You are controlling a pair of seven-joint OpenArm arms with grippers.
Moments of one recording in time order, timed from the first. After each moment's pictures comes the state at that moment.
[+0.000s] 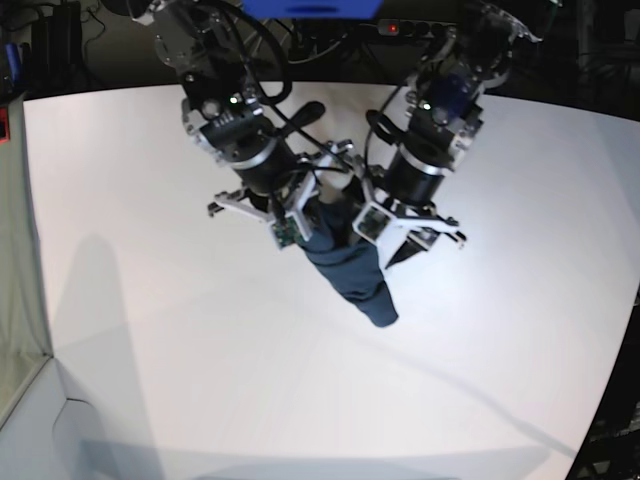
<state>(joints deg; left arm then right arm) 6.7 -16.6 29.5 101.3 14.4 0.1 23.1 -9.6 3.5 -25.3 111.6 -0.3 0.2 -46.7</state>
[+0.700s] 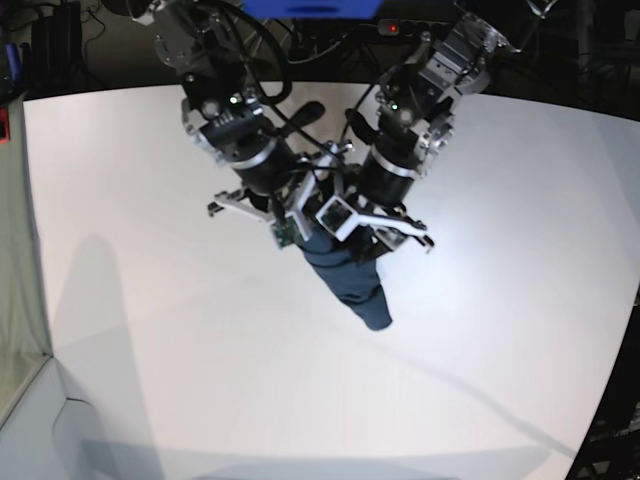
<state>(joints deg) 3.9 -13.8 32.8 97.2 19.8 -0.1 23.6 -9.6 3.5 -25.2 111.6 -0.3 0.2 -46.7</state>
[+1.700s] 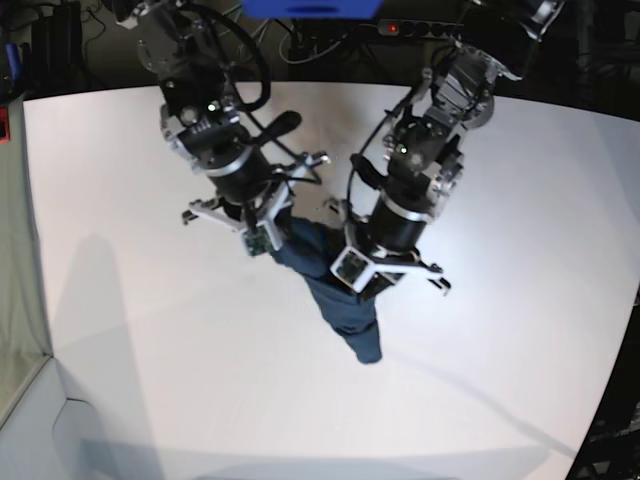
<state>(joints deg) -1.4 -11.5 26.2 96.6 18.6 -1.5 23.3 -9.3 6.6 -20.6 111.5 0.3 0.2 -44.5</state>
